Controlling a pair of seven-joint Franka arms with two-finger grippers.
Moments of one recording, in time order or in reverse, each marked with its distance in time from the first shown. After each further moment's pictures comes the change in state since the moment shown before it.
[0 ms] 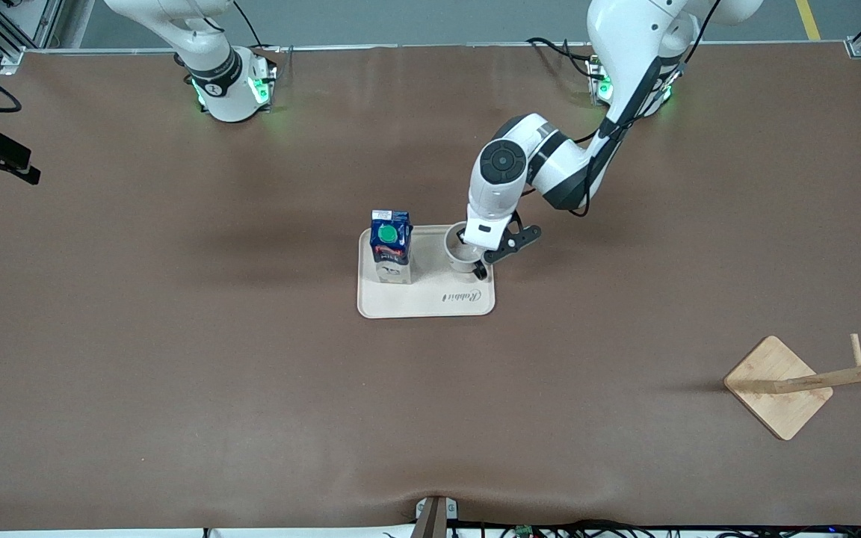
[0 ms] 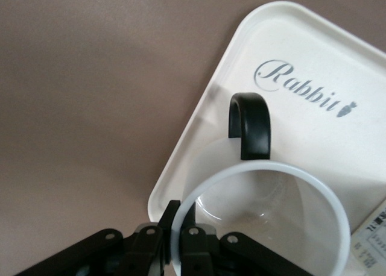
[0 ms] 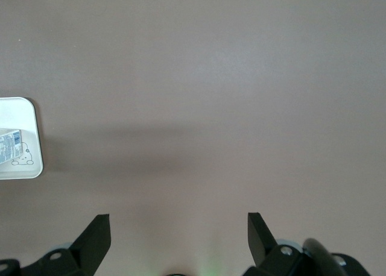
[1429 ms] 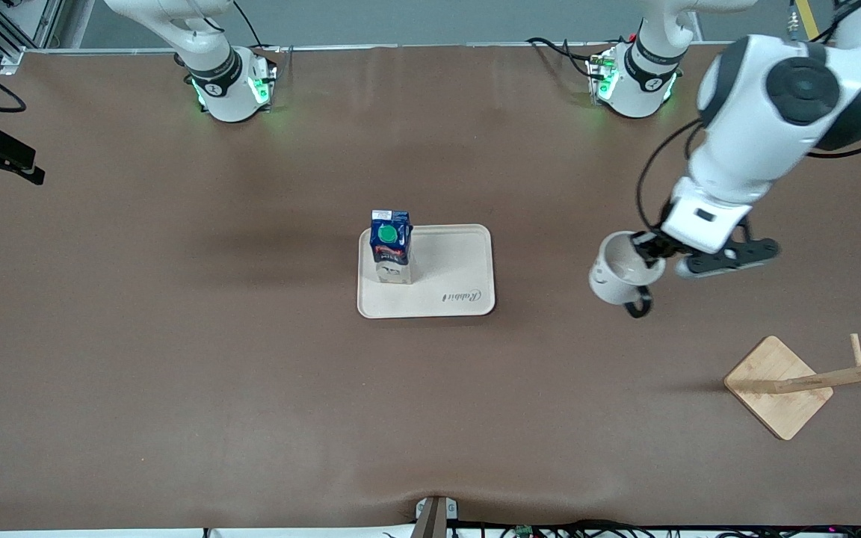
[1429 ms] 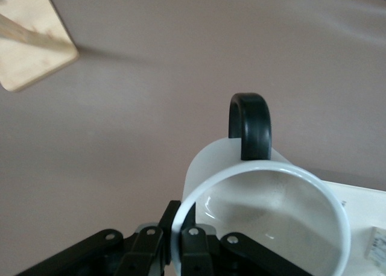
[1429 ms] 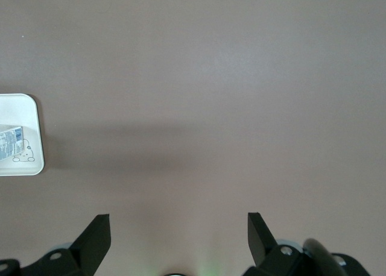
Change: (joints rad) left arm 0.480 -0.405 0.026 0.119 0.009 -0.352 0.817; right arm 0.000 0.003 0.009 0.001 0.002 -0.001 -0.010
